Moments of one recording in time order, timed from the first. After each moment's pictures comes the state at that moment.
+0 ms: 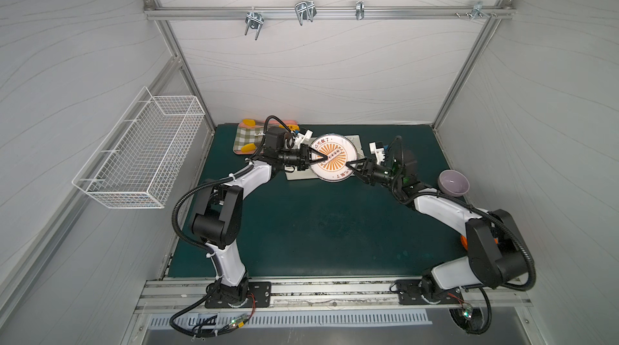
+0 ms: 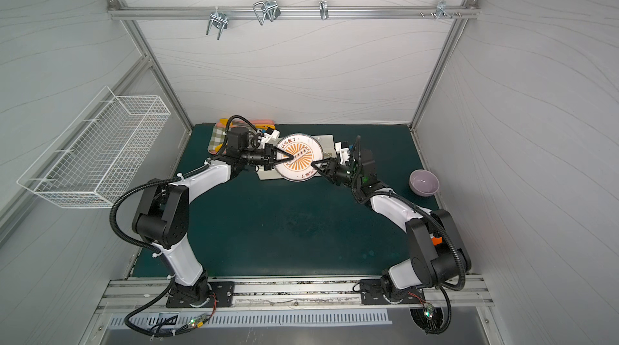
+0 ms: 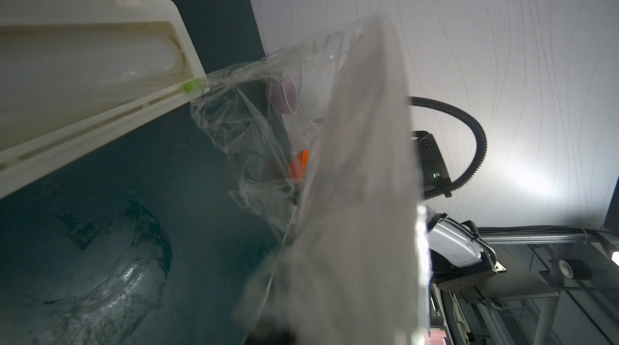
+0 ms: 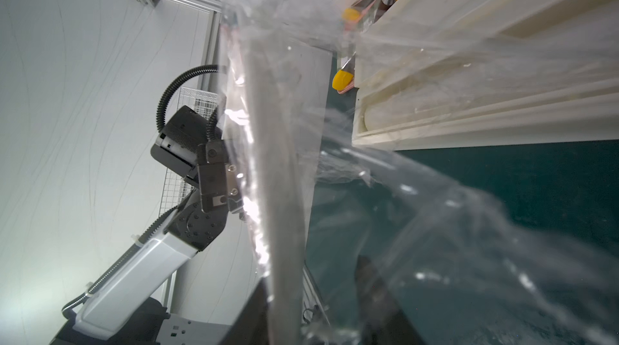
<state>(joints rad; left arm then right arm) -0.28 1.80 1.22 0.15 1.19 -0.90 0.39 1.45 0.77 0.42 -0.76 1.06</state>
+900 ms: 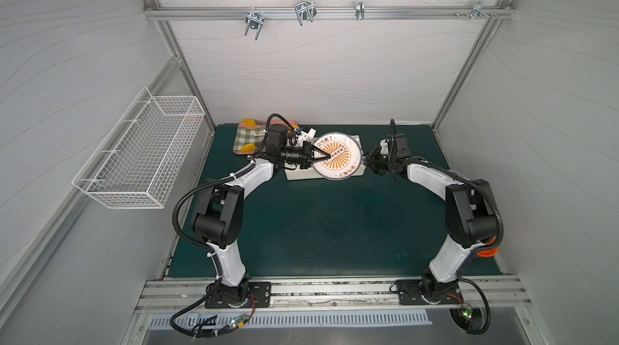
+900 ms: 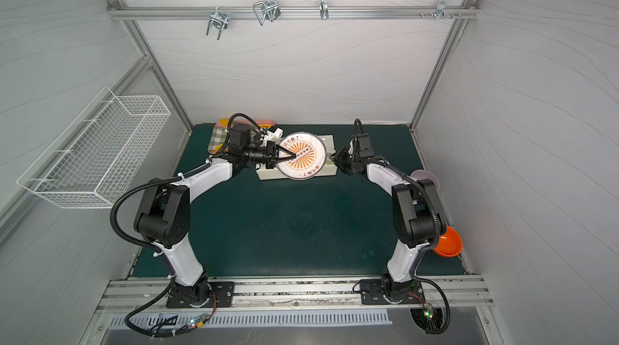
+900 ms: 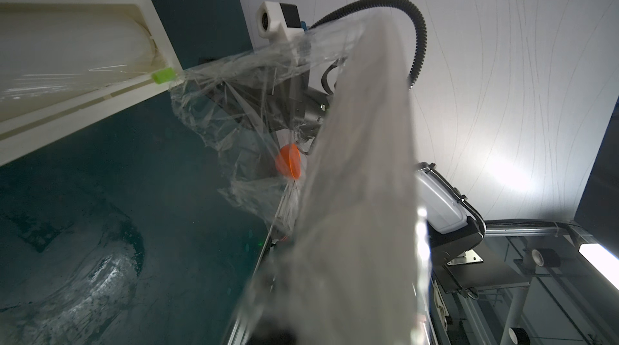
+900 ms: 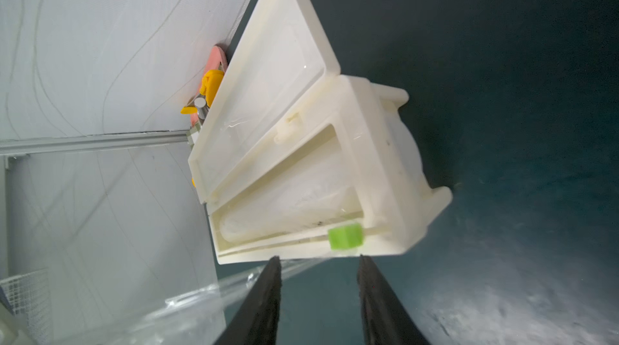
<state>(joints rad) -0.29 1.81 1.26 0.13 1.21 -0.95 0.31 1.77 1.17 -0.12 -0.42 0.98</state>
